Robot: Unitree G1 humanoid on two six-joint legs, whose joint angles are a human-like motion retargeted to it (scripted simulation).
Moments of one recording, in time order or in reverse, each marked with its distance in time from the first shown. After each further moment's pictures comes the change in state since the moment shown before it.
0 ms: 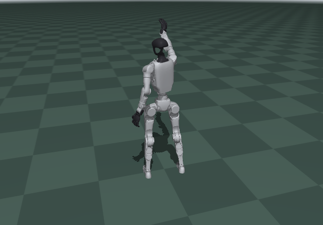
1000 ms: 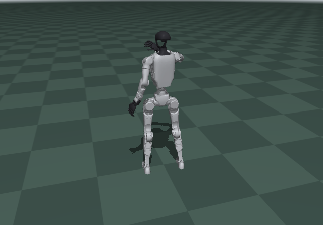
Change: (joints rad) left arm 0.006 -0.073 0.048 -0.113 0.067 -0.018 0.092; right arm 0.910 -0.104 -0.076 -1.647 -1.005 -0.148 0.013; waist -0.078 0.115 0.065; left_leg 0.081 0.003 0.072 -0.002 -0.009 0.047; right_leg 0.024 0.006 0.083 0.024 -0.026 -0.027
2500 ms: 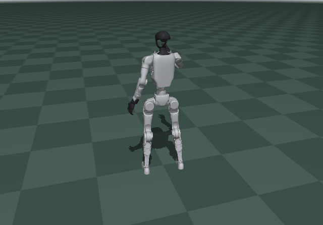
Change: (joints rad) left arm -0.086 0.016 -0.051 0.021 -0.020 0.042 -0.009; right arm 0.261 0.251 -0.504 0.601 0.685 0.089 -0.114; waist -0.047 0.005 0.020; left_leg -0.015 0.008 0.005 0.003 0.000 -0.011; right_leg -0.006 0.009 0.004 -0.022 0.017 0.003
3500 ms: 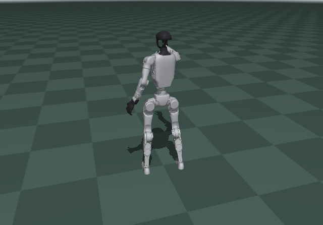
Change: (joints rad) left arm -0.024 0.025 -0.020 0.025 0.005 -0.033 -0.012; right arm -0.461 -0.124 0.308 0.497 0.074 -0.009 -0.007; waist 0.053 0.012 -0.020; left_leg -0.008 -0.004 -0.057 -0.002 0.003 -0.018; right_leg 0.019 -0.009 -0.062 0.015 -0.008 0.007
